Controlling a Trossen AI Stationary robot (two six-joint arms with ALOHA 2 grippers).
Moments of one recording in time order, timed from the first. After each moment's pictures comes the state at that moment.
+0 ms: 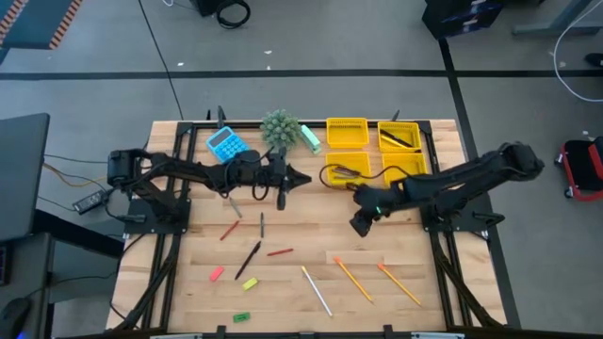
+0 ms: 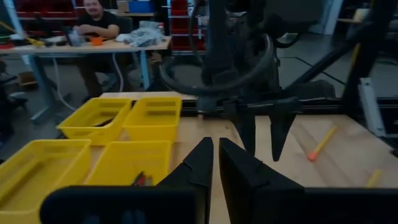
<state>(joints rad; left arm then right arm) 0.18 1.58 0.73 0.79 0.16 0.04 0.16 1.24 0.67 -0.41 0.06 0.91</state>
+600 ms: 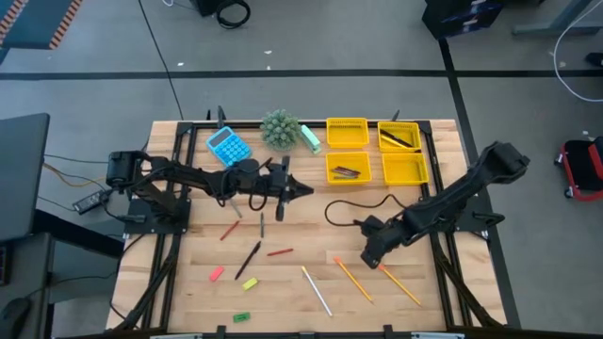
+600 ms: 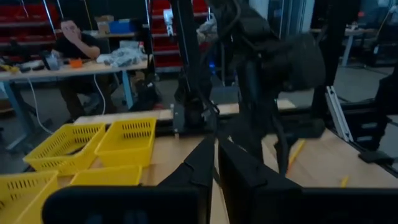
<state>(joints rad) 0.10 1.58 0.73 0.86 0.16 0.06 0.49 1.40 0.64 -0.42 0.05 1.26</state>
